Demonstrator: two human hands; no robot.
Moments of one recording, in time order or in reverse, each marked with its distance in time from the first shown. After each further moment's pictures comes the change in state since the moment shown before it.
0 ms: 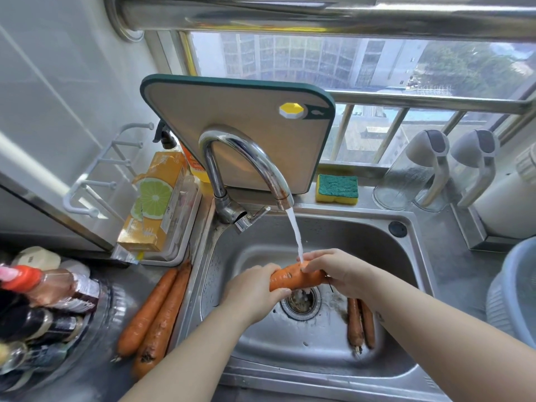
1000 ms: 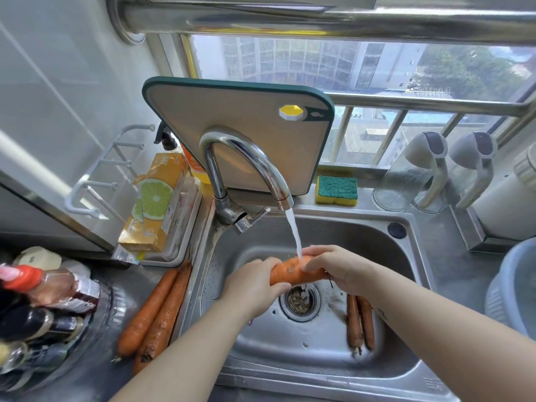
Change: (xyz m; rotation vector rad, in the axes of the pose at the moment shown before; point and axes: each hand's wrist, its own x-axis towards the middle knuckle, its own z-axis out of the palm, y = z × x) left_hand 0.004 0.002 -0.007 -0.003 0.017 -0.017; right_hand -0.005 -0.009 -0.003 -0.063 -0.029 -0.063
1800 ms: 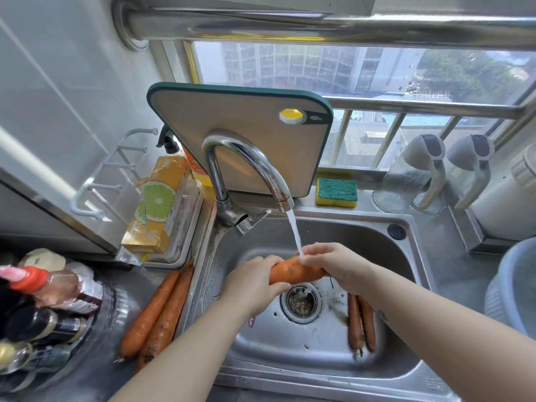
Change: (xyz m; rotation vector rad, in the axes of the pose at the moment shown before) left_hand -0.004 0.001 -0.007 -0.018 0.039 0.032; right_hand -0.011 -0.007 0.004 -0.084 0.047 -0.094
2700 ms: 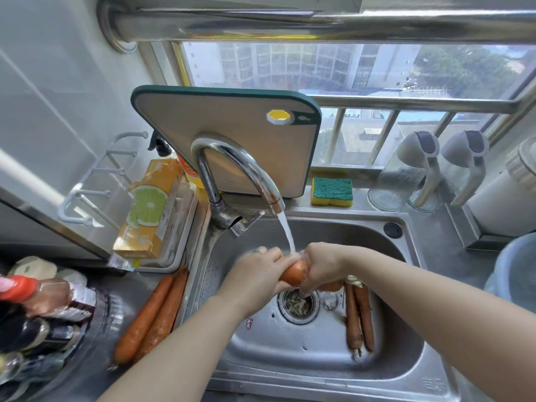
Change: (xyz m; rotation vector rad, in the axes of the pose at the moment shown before) left_hand 0.011 0.014 -0.010 0.368 0.093 0.366; right_hand 0.006 -0.027 -0.010 -1.013 -0.226 -0.084
